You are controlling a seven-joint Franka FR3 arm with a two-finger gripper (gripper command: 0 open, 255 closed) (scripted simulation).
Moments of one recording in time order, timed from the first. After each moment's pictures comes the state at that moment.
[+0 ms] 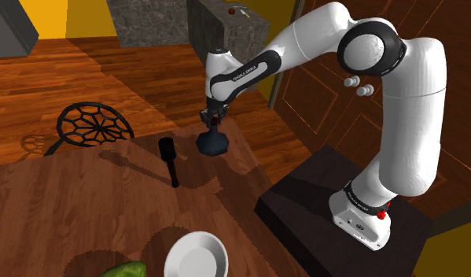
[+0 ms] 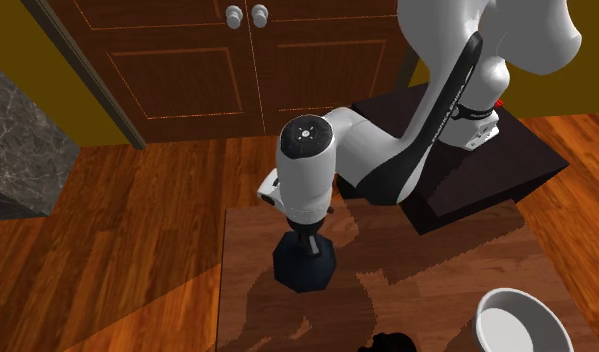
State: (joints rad) arm 0.14 0.57 0.18 -1.79 -0.08 2.36 0.43
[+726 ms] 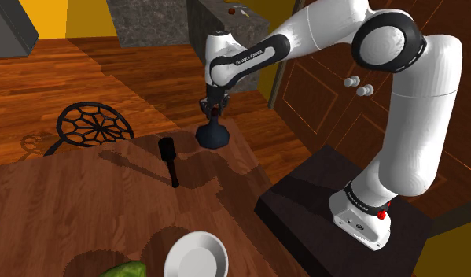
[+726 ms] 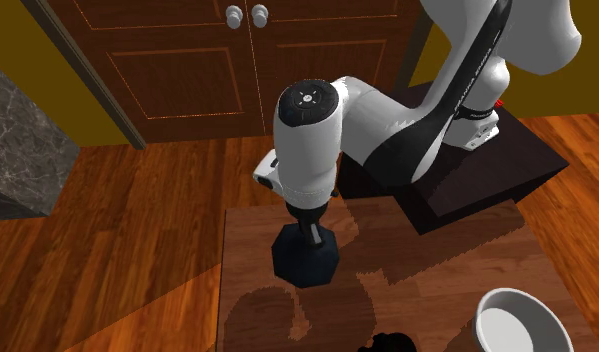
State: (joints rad) arm 0.14 0.48 0.19 -1.77 -0.06 2.25 0.43
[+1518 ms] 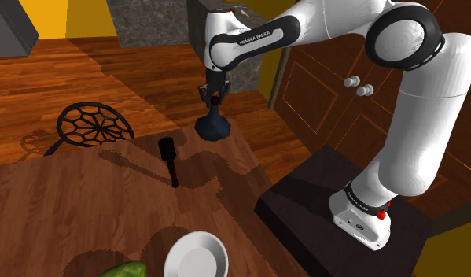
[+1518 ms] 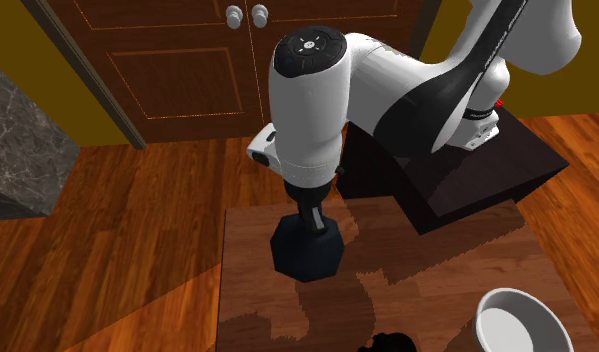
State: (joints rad) arm 0.13 0.41 0.20 -1.72 -0.04 2.12 0.42
